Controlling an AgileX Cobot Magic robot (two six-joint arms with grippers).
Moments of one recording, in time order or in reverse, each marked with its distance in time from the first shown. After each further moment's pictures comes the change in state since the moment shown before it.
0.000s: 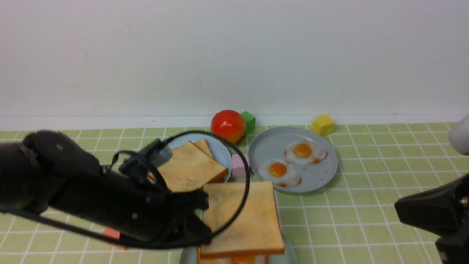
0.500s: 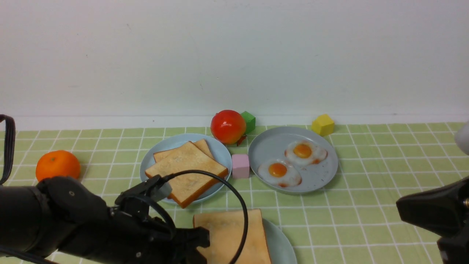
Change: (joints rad) right arm 0.000 -0.067 0.071 -0.002 -0.096 0.036; left arm -0.065 -0.005 0.106 -0.020 -0.143 0.003
